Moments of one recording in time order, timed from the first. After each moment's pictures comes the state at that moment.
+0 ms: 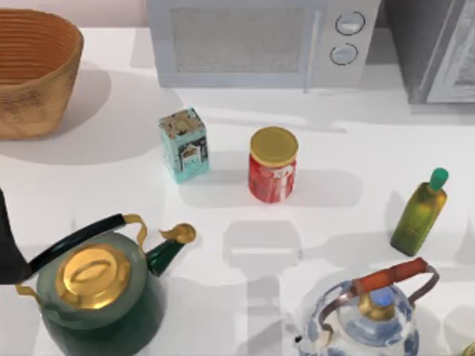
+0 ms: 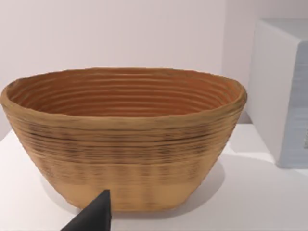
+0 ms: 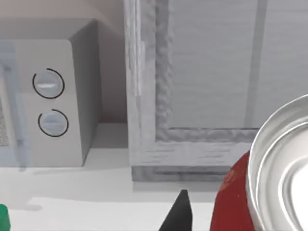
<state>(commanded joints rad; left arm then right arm) 0.00 0.00 0.00 0.00 0.00 0.00 0.00 0.00 0.00 0.00 0.00 0.00</state>
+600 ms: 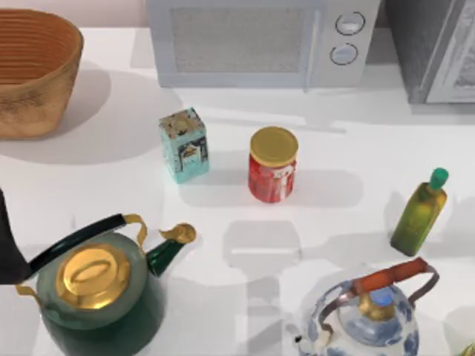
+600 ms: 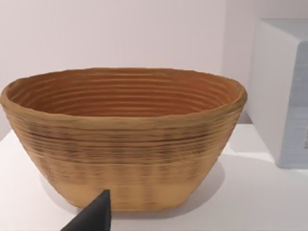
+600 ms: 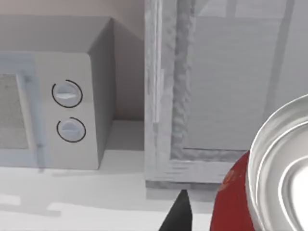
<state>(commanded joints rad) 0.00 0.00 0.00 0.00 0.00 0.00 0.05 0.29 0.30 -0.11 0.02 -0.01</state>
